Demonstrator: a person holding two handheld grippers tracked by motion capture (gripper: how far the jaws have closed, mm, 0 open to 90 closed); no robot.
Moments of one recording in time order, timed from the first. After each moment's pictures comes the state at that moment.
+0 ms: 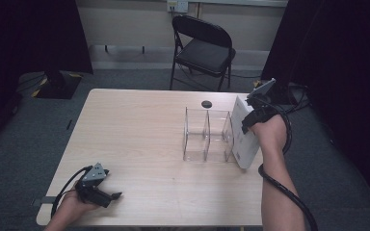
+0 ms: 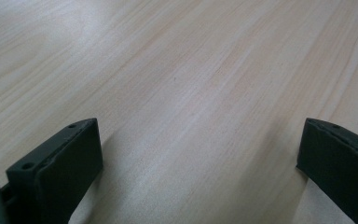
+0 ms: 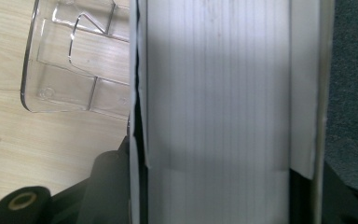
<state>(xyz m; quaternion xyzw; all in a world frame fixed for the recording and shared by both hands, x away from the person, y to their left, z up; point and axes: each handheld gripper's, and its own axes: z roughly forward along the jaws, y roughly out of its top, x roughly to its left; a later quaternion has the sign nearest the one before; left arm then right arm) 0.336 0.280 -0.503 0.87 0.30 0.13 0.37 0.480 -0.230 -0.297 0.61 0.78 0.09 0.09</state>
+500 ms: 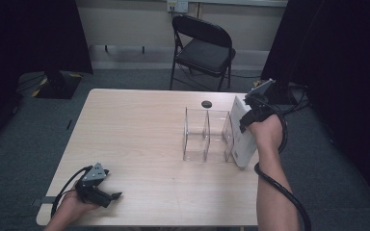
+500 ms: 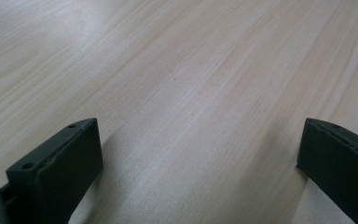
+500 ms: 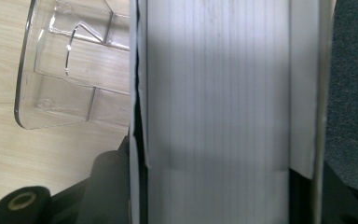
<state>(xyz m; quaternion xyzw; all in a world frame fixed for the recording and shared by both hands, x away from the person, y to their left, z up) 0.336 0.280 -0.503 0.87 0.30 0.13 0.37 0.488 -0.227 -0.305 0.62 0.77 0.10 0.09</state>
